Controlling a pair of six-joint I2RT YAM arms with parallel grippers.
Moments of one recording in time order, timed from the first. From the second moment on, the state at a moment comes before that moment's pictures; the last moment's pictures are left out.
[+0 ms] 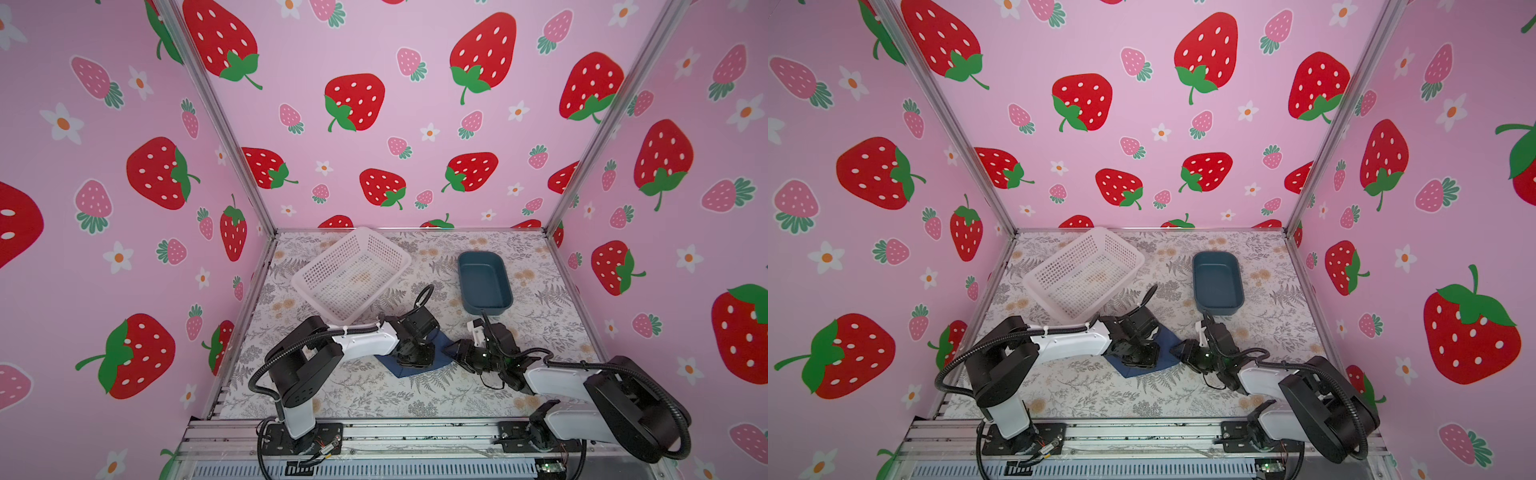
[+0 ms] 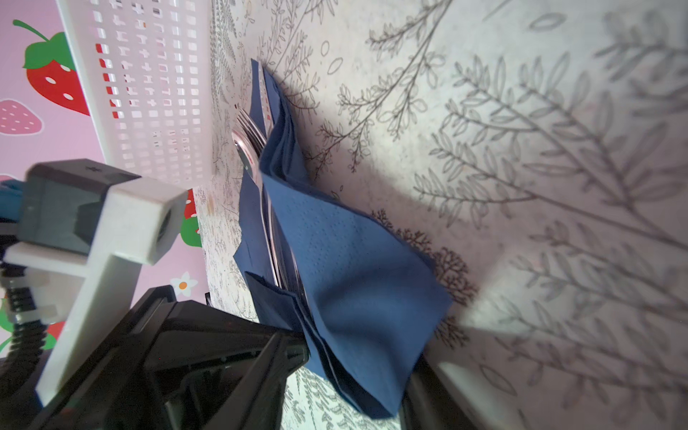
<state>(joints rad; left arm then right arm) -0.93 1.78 1.03 -0.45 0.26 -0.76 0.66 1.33 0.22 0.43 -0.44 1.05</state>
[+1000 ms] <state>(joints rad) -0.93 1.78 1.03 -0.46 0.26 -0.76 0.59 1.18 0.28 0.19 -0.33 0.89</state>
